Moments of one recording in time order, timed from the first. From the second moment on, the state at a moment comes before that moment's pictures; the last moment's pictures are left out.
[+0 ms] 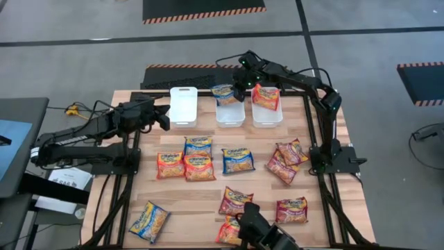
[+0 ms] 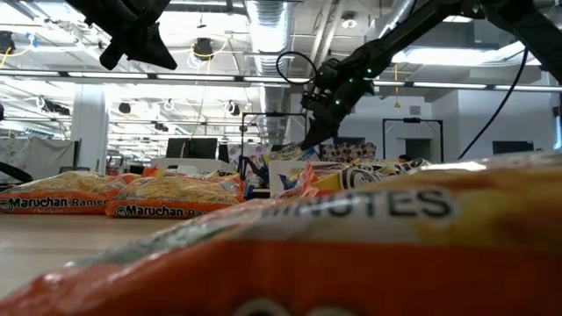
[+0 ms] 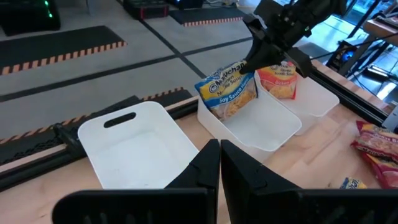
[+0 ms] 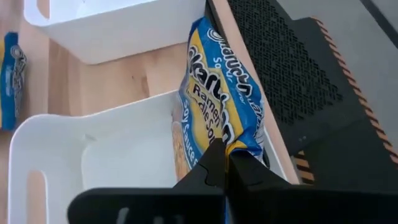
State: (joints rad) left arm 0.30 0.69 0.72 -0.38 -0.52 -0.42; right arm -0.75 2.02 1.65 -0.50 -0.34 -0.37
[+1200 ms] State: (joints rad) left arm 0.30 0.69 0.72 -0.43 -0.47 -0.47; right arm -0.72 1.78 1.65 -0.59 -0.20 -0.27
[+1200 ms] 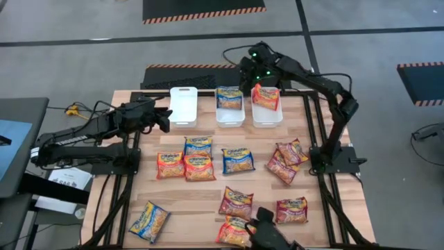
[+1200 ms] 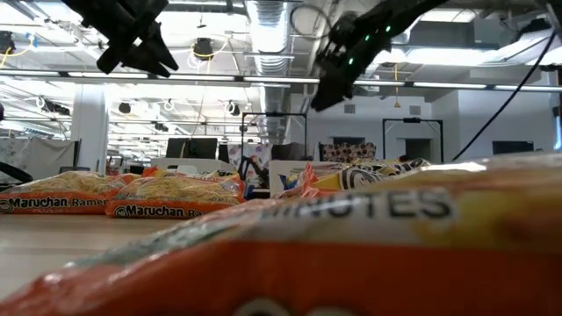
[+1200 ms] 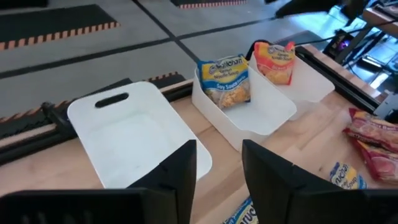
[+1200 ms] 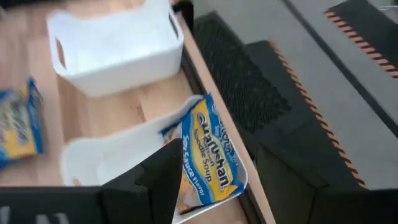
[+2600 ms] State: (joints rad) left arm -0.07 0.69 0.61 -0.39 0.20 -0.69; right arm 0.32 1.86 1.64 -1.31 -0.20 0.74
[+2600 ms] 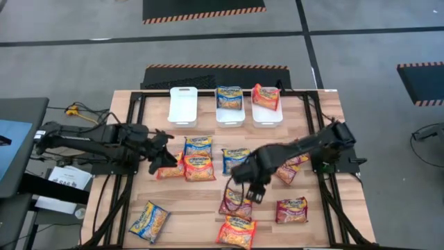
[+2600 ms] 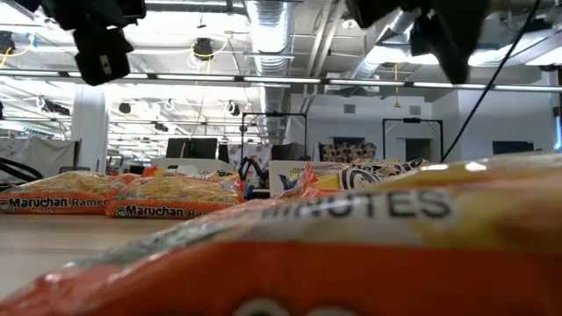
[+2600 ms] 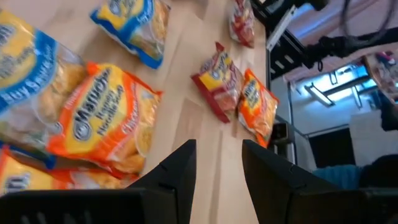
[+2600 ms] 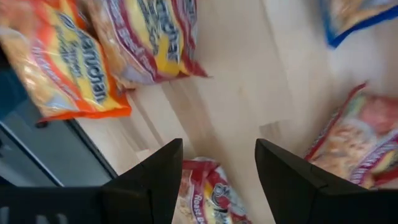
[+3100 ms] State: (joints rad) left arm -0.17 0.76 0.60 -0.34 0.11 -0.72; right arm 0.45 1.96 1.61 -1.46 -0.19 0.82
